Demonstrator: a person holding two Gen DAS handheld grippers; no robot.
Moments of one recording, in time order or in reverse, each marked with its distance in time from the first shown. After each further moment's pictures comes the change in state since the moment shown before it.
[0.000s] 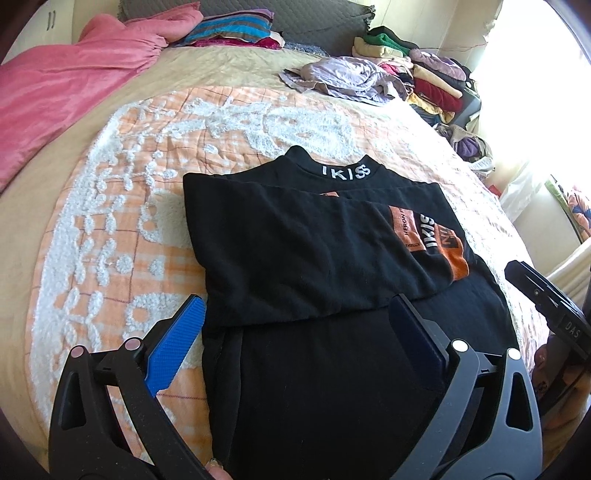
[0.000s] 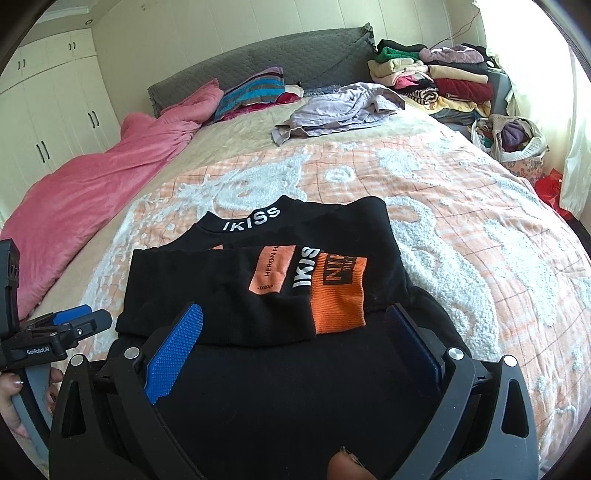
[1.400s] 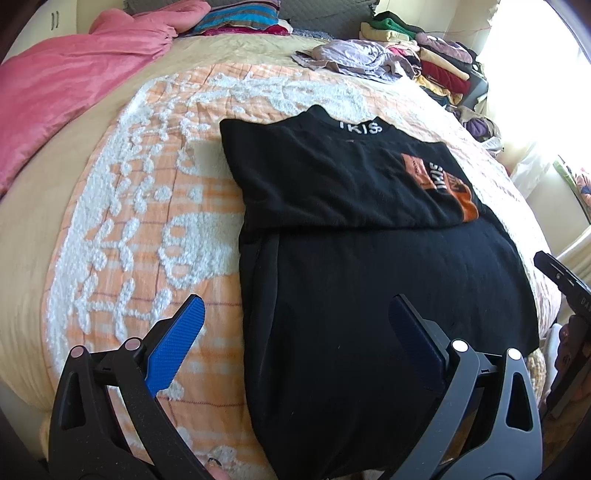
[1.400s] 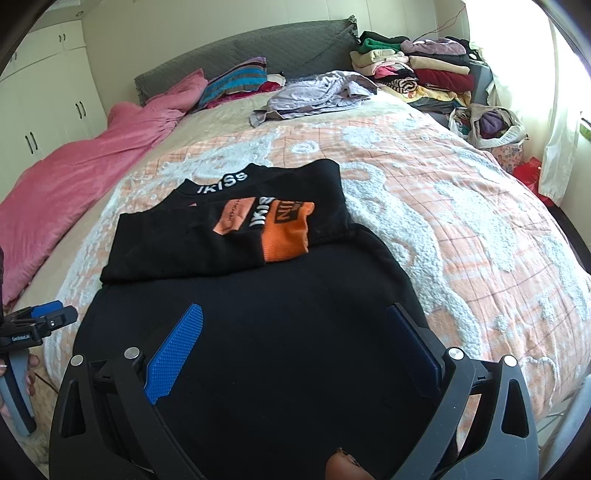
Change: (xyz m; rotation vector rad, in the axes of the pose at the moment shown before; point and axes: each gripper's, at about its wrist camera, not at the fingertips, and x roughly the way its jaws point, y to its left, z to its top) left arm -0.024 0.017 -0.065 0.015 0.056 0.056; right arm -0.043 -0.034 -0.055 0.007 0.046 -0.075
